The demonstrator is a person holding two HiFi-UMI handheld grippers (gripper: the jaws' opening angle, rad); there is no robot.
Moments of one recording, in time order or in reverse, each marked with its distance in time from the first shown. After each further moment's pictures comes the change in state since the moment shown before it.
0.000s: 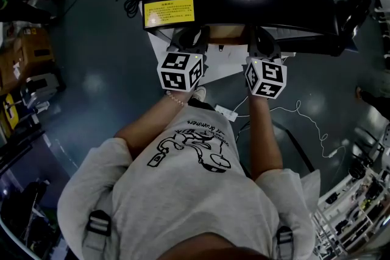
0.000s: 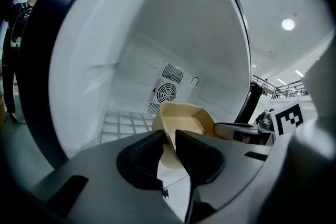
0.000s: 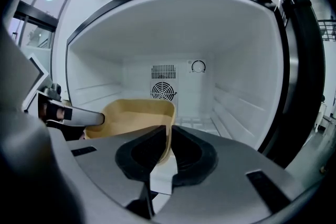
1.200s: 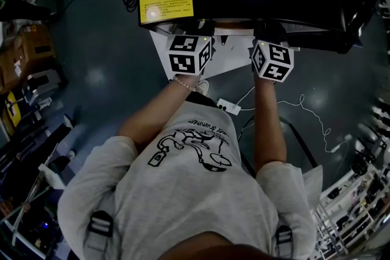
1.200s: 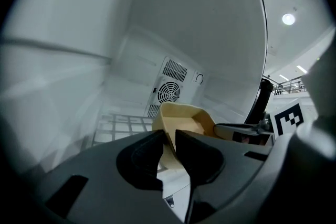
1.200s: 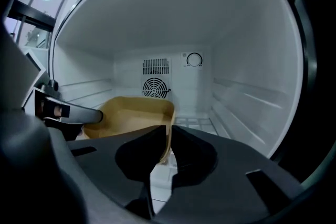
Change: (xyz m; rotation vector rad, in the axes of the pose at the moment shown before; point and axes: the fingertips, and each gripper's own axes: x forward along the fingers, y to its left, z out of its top) left arm 0.035 0.007 0.008 0.029 0.004 0.029; right arm 0.034 -0.022 -0.003 0.010 0.004 -0.008
